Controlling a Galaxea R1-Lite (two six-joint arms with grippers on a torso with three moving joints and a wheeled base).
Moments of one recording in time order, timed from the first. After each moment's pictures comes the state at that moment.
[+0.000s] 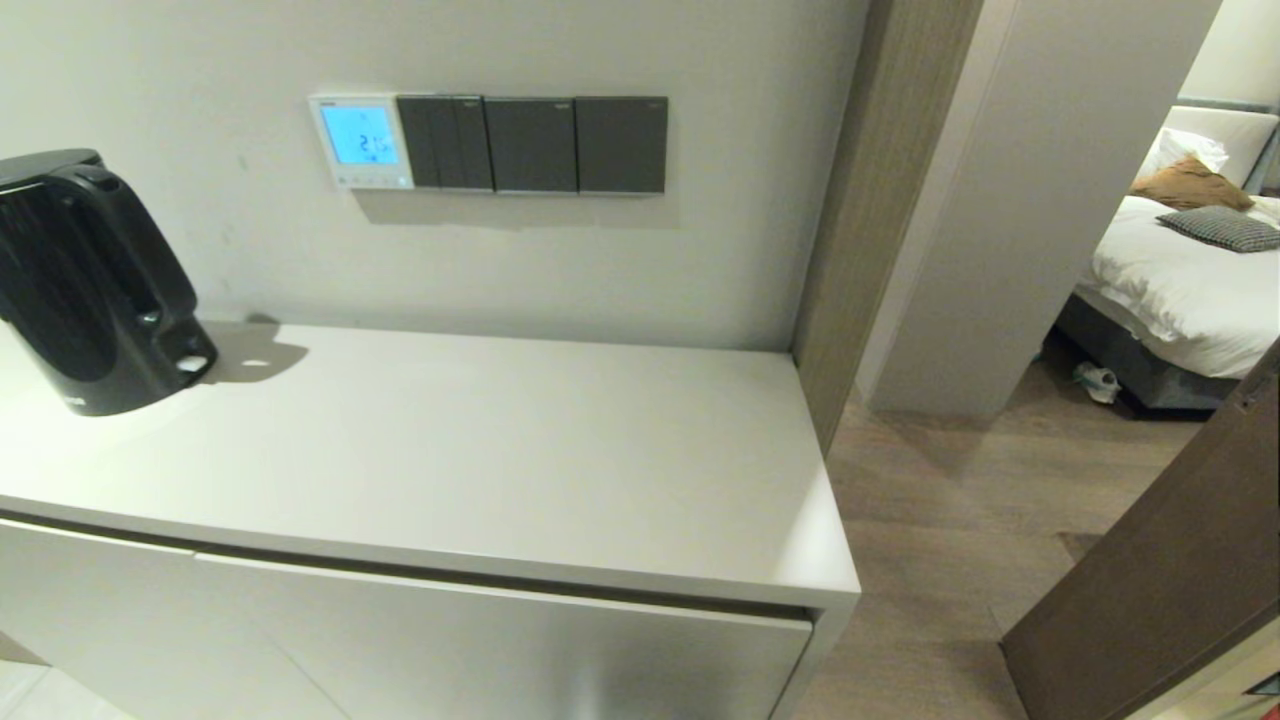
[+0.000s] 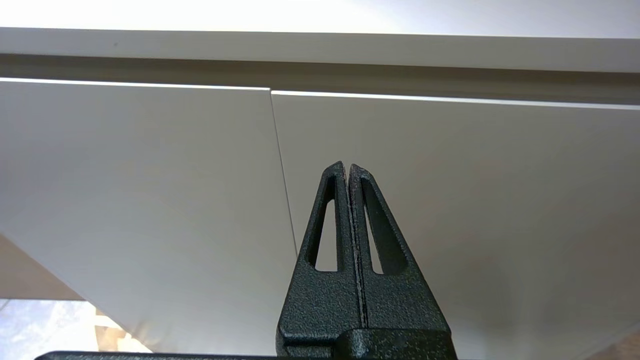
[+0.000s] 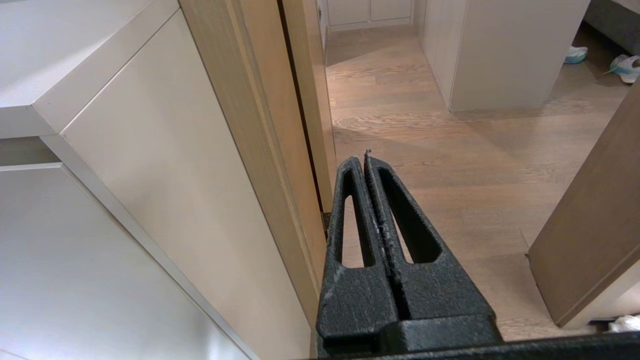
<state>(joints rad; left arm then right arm) 0.01 0.00 0.00 0.02 0.00 0.04 0.01 0.00 0.00 0.01 0.00 0.03</state>
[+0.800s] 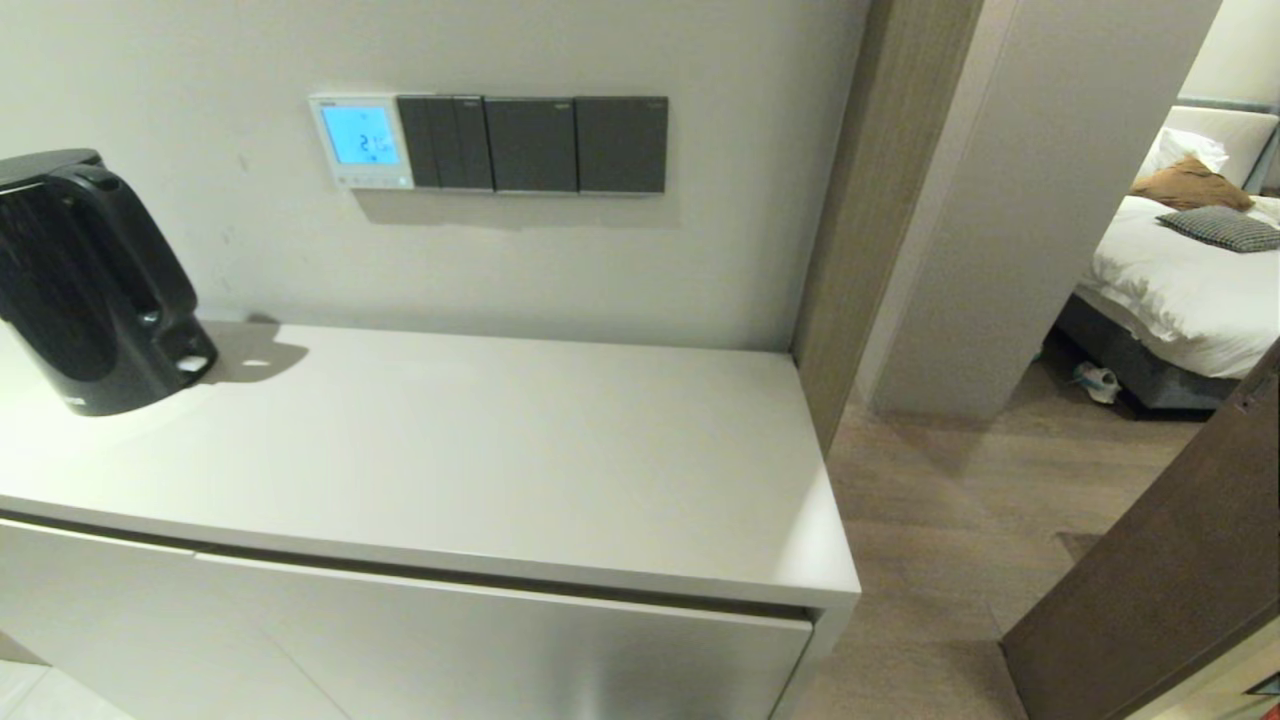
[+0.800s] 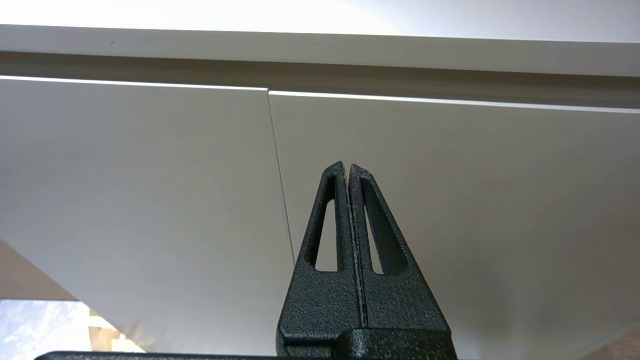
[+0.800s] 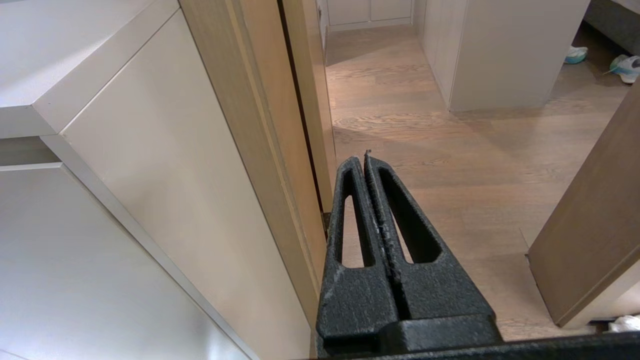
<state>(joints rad) 0.00 0.00 0.00 0.02 0.00 0.03 0.01 0.00 0.00 0.01 0.00 0.03</state>
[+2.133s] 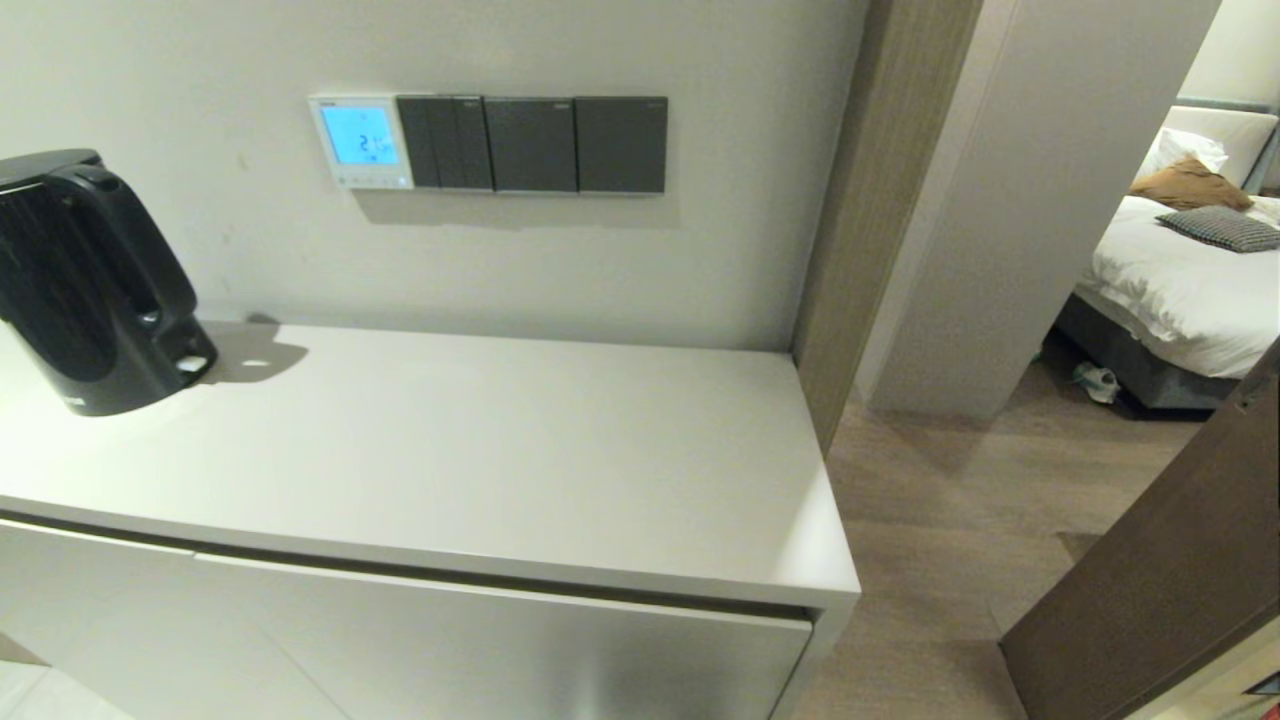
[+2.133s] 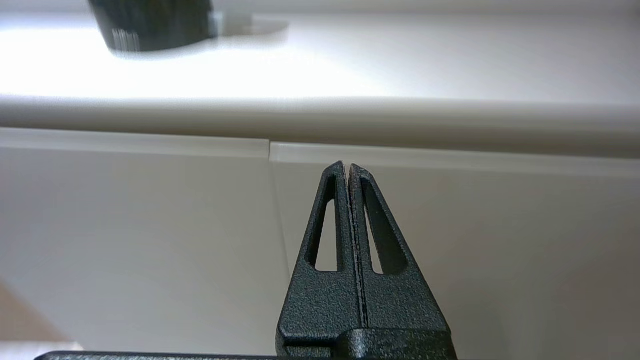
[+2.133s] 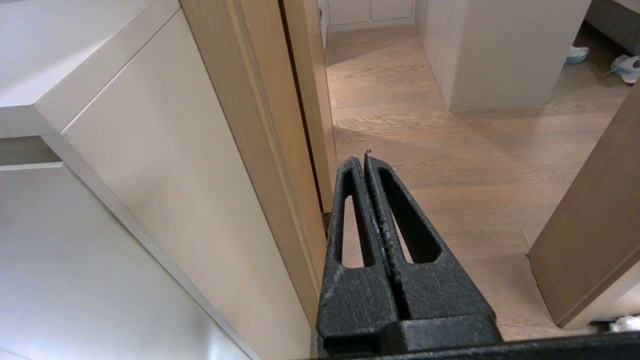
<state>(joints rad) 0.00 0.01 -0.09 -0.05 -0.02 0.03 0.01 0.00 0.00 0.01 0.00 0.03</state>
